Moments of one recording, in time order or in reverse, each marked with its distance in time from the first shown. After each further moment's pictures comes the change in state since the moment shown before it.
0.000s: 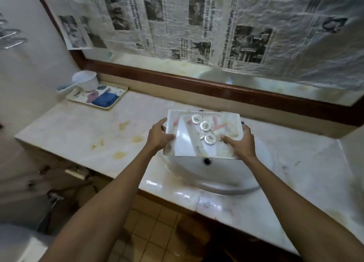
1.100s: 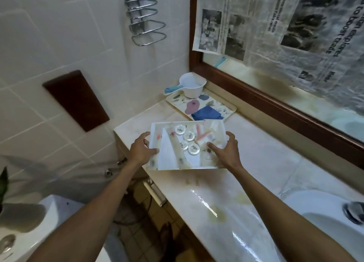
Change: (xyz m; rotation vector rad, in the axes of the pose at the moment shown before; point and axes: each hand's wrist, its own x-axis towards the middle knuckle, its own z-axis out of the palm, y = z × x) left_hand 0.161 -0.297 -0.401 0.049 0.435 -0.398; right_hand 0.040 -0.256 0.530 -0.068 -0.533 -0.222
